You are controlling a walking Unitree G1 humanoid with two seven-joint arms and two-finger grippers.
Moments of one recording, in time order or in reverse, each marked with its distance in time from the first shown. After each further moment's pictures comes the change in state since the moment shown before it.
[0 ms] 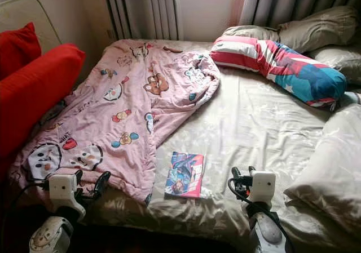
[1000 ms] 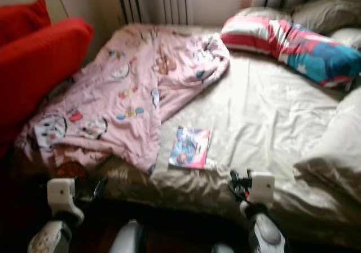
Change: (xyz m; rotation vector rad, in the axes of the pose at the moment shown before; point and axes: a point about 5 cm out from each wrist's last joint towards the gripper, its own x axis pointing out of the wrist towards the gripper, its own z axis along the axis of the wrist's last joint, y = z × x) left arm -0.005 0.000 -0.003 -0.006 0.020 0.023; right arm -0.002 0.003 -0.003 0.043 0.022 0.005
